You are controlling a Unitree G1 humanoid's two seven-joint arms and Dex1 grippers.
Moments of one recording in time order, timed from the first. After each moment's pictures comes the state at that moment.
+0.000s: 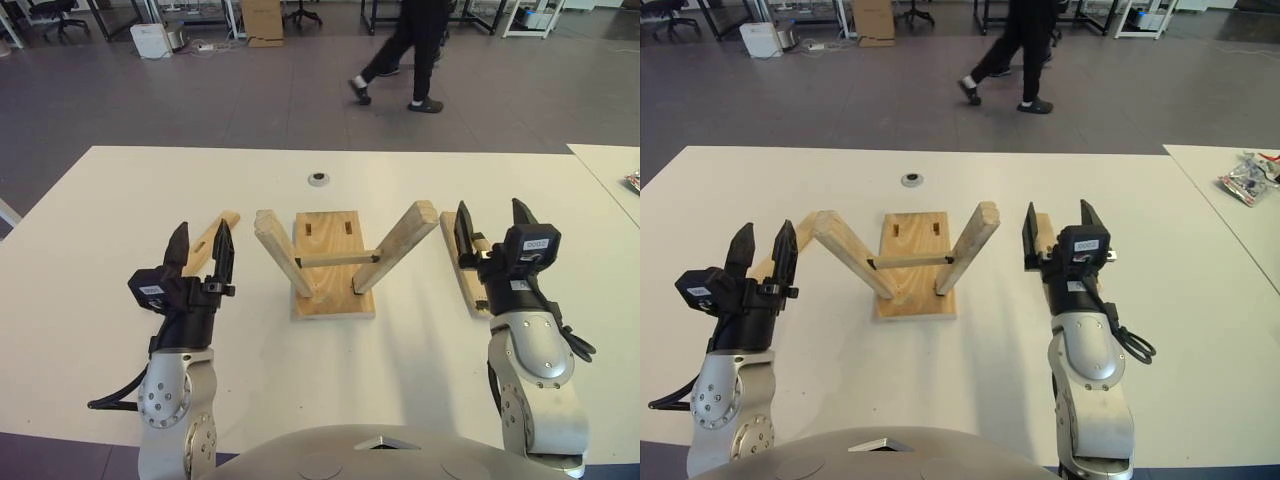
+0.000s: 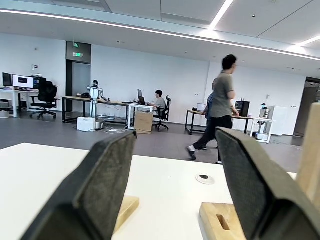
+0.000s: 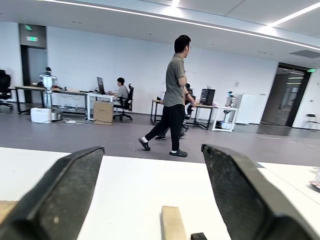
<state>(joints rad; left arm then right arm) 0.45 0.00 0.06 -0.67 -0.24 -0.07 -0.14 0.24 -0.07 -0.03 -0.79 -0.02 0.39 0.00</state>
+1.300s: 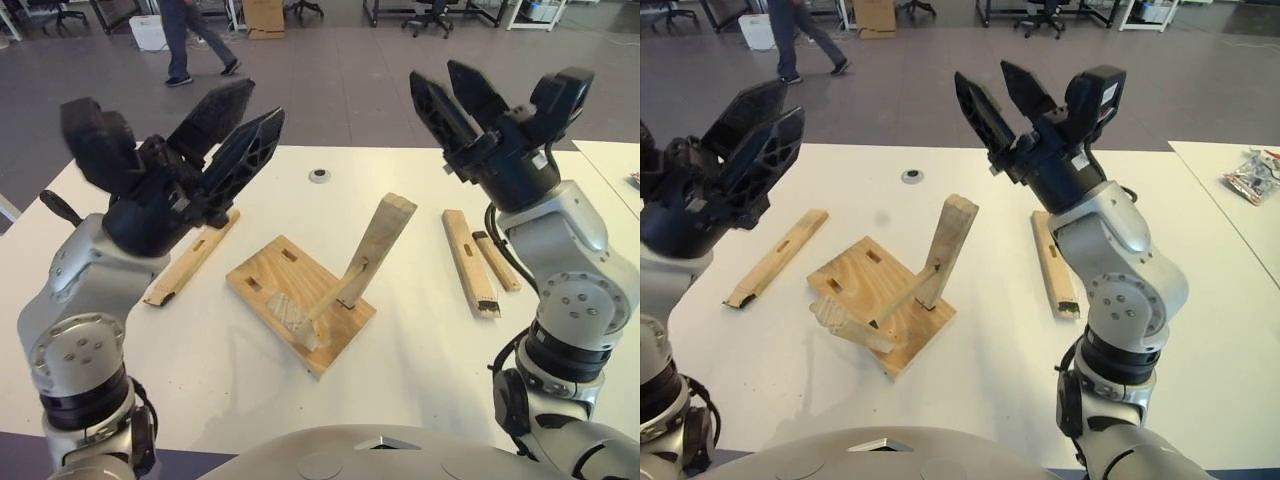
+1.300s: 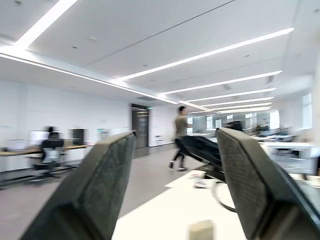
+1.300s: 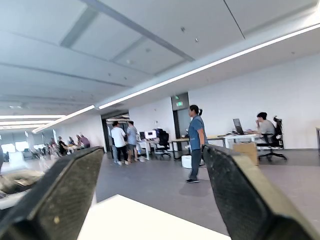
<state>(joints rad) -0.18 0.53 0.34 -0.79 -1.33 0.55 -0.42 -0.47 -0.26 -0.24 -0.65 0.94 0.73 0.13</state>
